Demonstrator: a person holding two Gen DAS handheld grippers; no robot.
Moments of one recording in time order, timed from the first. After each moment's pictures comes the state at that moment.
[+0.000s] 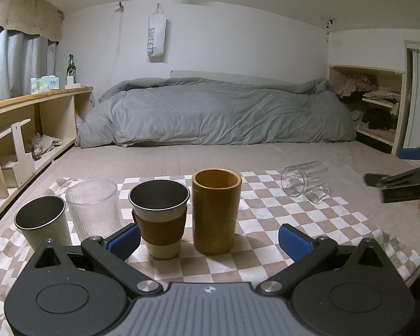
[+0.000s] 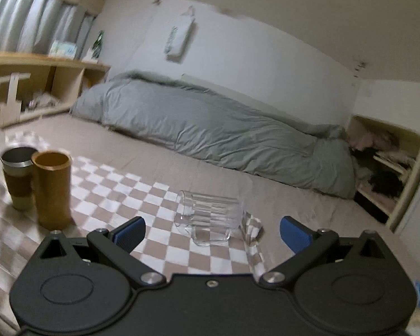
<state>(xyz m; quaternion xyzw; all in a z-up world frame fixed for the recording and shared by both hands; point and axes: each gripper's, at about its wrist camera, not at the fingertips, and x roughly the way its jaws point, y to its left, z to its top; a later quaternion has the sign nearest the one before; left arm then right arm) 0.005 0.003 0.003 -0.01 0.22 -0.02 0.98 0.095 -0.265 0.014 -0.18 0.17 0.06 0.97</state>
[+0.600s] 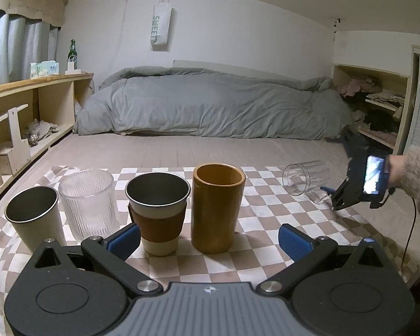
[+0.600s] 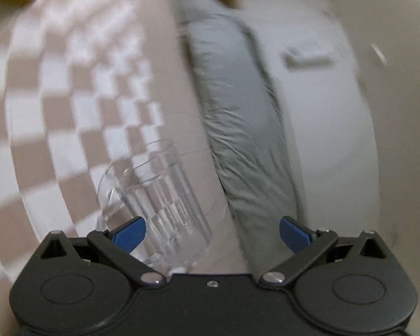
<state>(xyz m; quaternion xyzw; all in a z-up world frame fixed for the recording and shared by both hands) 0.021 0.012 -0.001 -0.03 0.24 -0.02 0.97 0.266 -0.234 -0.094 -0.67 0.10 0.12 0.73</state>
